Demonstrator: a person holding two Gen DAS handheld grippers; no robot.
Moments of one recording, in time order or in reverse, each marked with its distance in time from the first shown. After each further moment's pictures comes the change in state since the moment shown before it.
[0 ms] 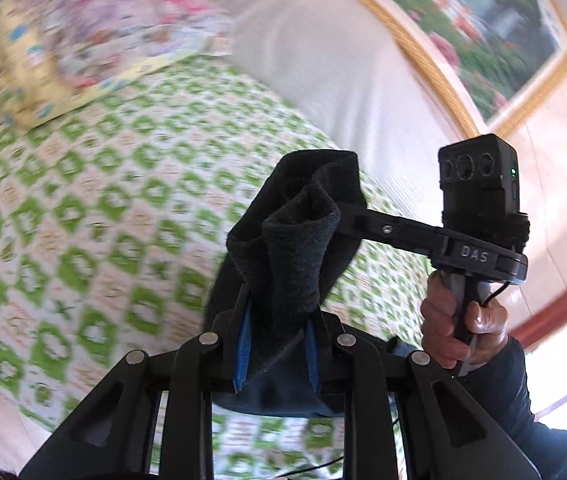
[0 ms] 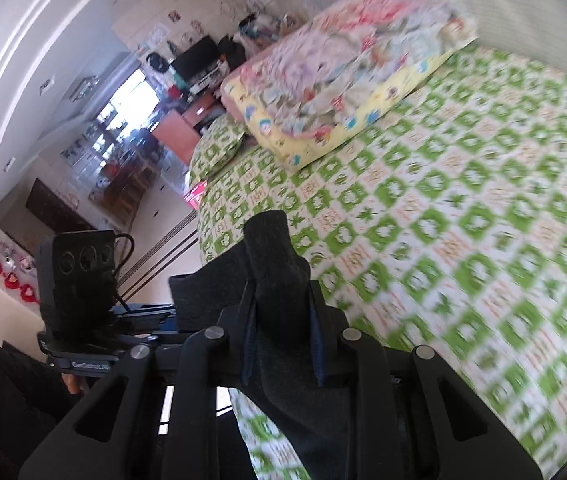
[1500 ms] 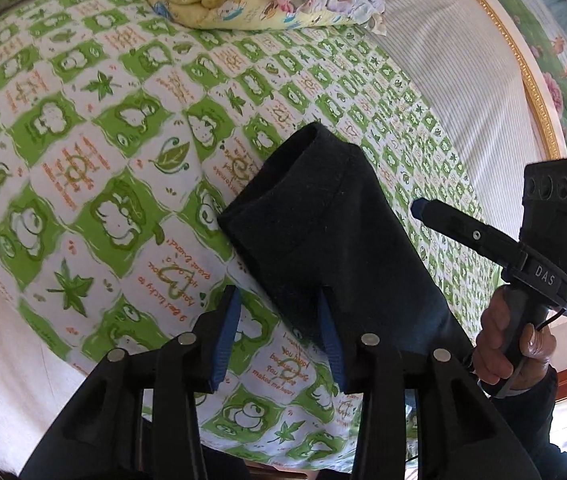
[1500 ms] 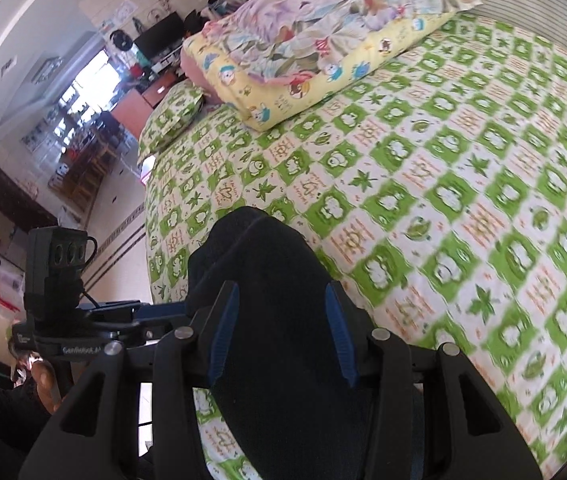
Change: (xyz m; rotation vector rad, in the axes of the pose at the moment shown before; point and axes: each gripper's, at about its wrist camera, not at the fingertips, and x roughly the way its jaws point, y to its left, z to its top) left arm -0.009 0.162 -0.044 -0.285 0.077 0.220; right arm 0.112 0.002 -0.009 0.000 0.085 -0.141
